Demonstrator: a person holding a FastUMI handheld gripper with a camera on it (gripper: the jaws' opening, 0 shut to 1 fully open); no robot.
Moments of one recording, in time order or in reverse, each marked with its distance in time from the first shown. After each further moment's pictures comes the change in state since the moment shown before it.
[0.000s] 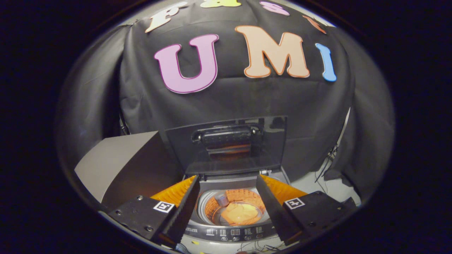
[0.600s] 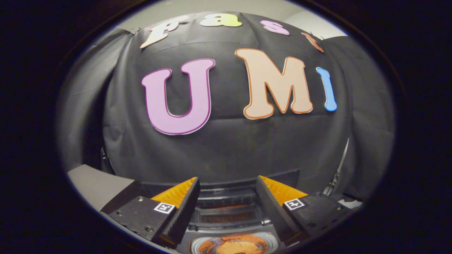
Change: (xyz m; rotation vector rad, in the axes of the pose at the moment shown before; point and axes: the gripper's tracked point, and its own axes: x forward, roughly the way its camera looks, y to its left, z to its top) arm 0.107 -0.003 0.107 0.013 -0.336 -0.073
